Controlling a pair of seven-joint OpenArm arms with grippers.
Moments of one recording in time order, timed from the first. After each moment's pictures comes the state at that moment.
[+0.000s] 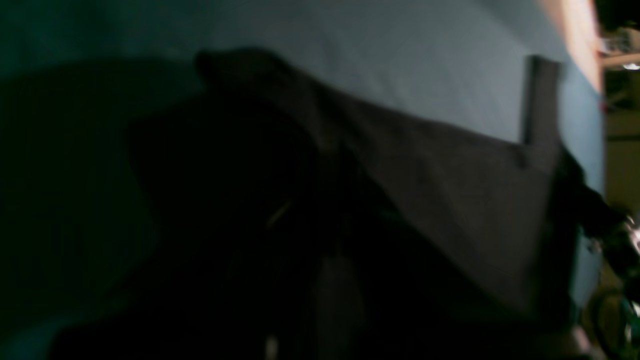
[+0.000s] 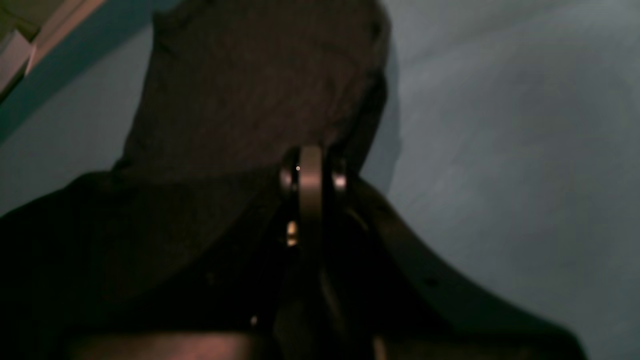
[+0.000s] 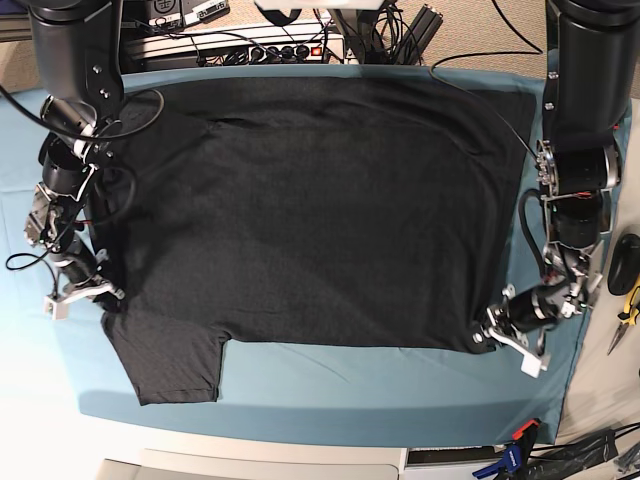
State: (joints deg) left arm -46.1 -18.4 -3.9 18.4 -46.0 -35.0 40.9; right arm 38.1 26.3 34.2 25.3 8.5 39.3 -21.7
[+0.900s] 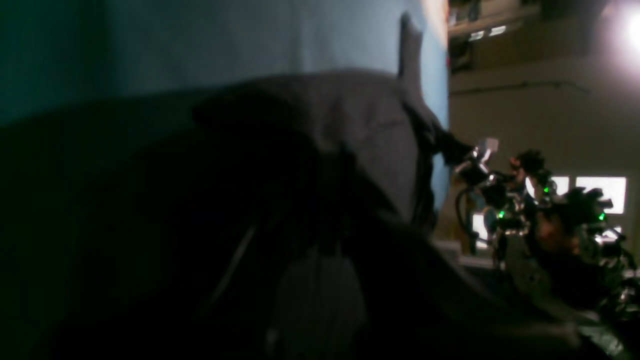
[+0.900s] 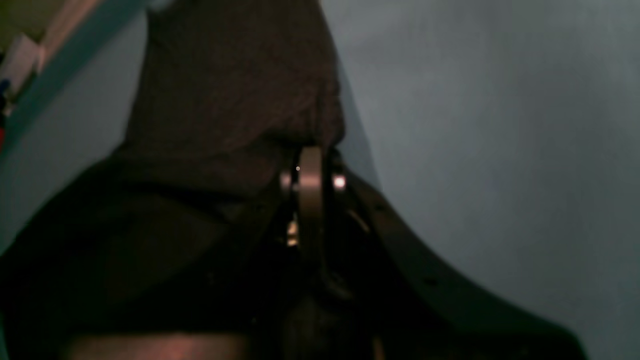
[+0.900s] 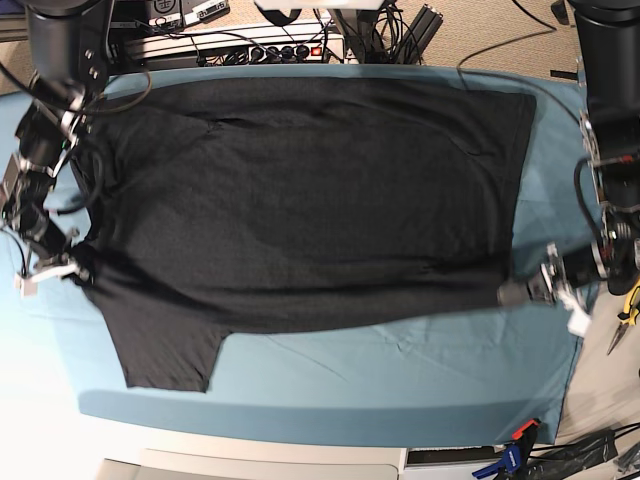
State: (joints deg) left arm -36.9 -28.6 -3.8 19.6 -82.3 -43.1 72.6; right arm 28.1 31.3 34.1 37.5 29.7 39.2 -41.4
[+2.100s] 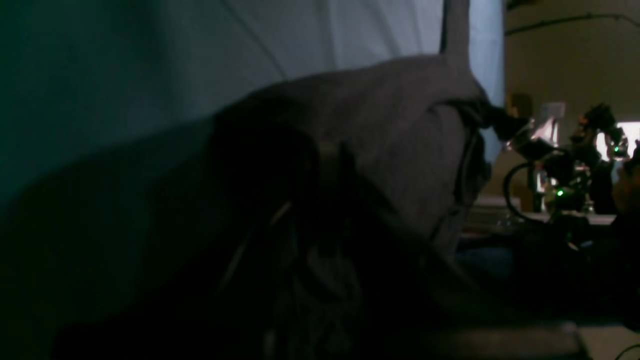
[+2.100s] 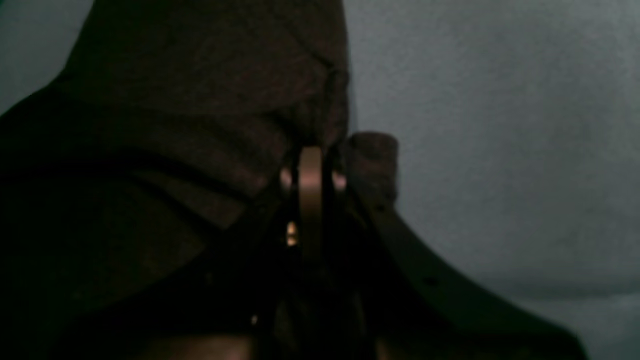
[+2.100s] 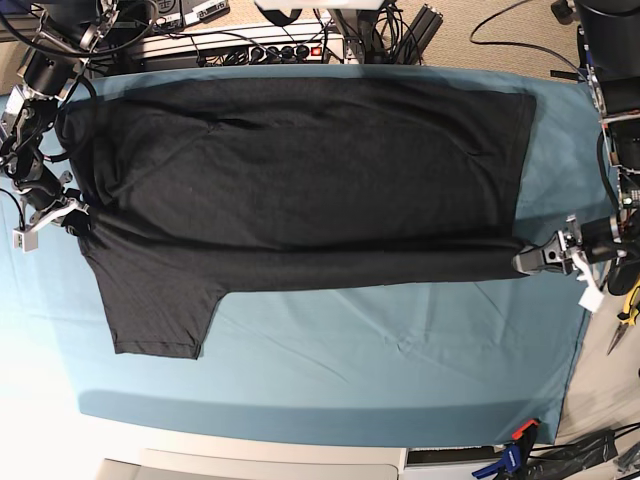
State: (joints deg) left arm -26.2 -32.8 -7.1 37.9 -82.6 -43.1 75.8; right arm 7.6 31.9 34.0 60.5 36.5 39.6 -46.4
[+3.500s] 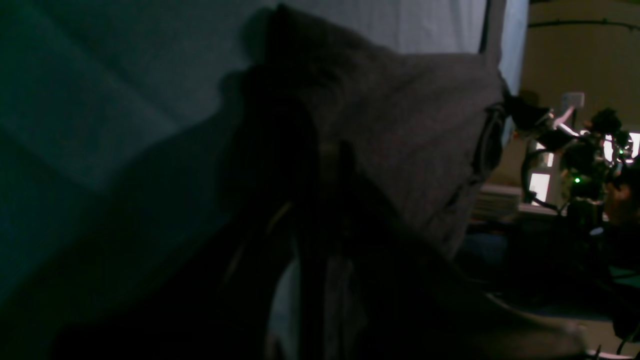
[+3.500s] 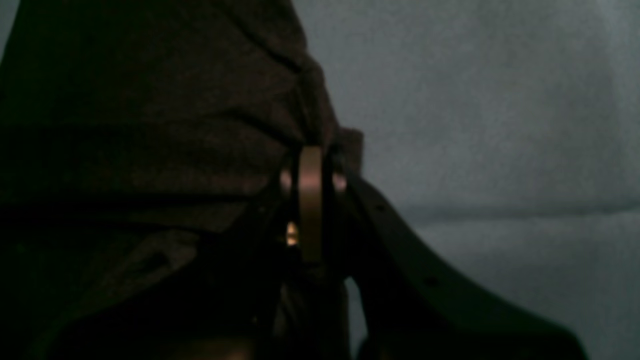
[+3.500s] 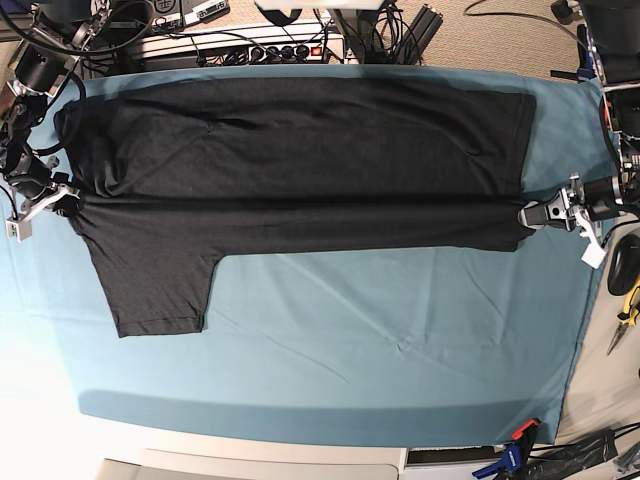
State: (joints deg) left arm -17.5 -33.9 -8.0 38.0 -83.1 -43.3 76.8; right arm 6.5 33.4 36.5 60.5 32.6 39.8 -52.5
